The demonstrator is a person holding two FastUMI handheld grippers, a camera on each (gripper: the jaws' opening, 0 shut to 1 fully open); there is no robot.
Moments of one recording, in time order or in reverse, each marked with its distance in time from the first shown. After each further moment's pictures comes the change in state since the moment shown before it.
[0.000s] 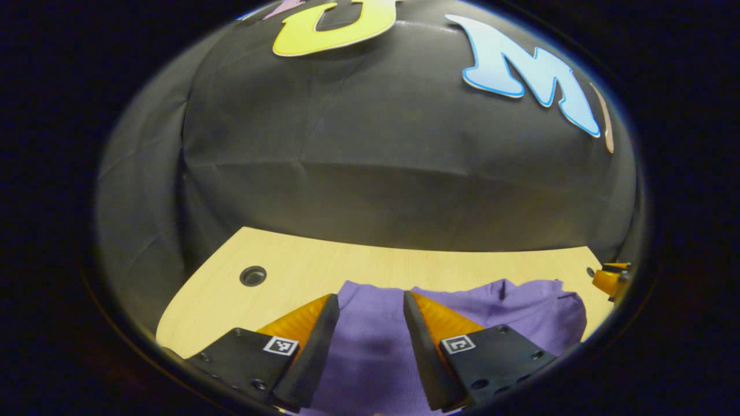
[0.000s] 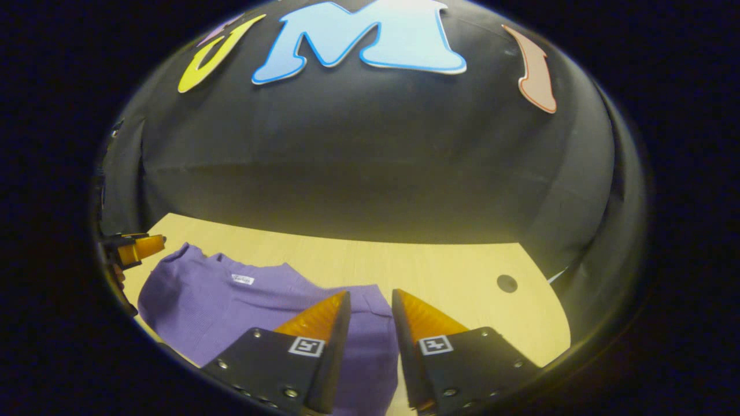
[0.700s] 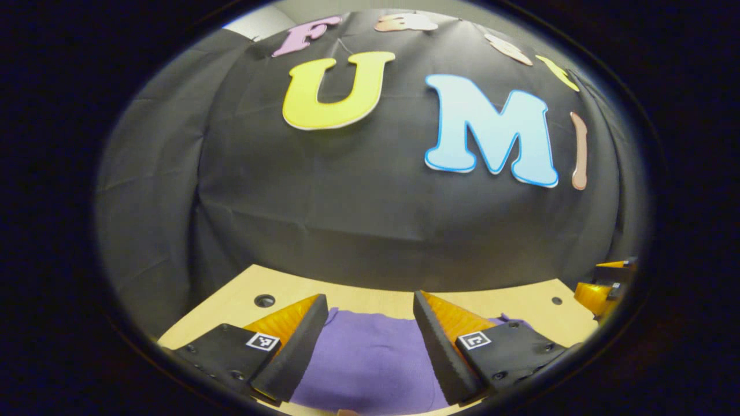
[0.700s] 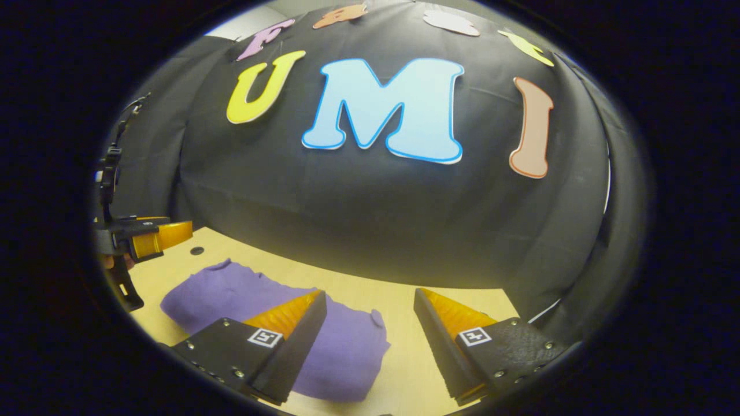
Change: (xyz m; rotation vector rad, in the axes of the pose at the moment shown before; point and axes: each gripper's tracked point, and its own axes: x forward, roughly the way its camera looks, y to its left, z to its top) left arm -0.146 -0.042 0.064 -0.034 -0.288 -0.026; right arm -0.120 -0.001 0.050 -0.093 -0.237 0.067
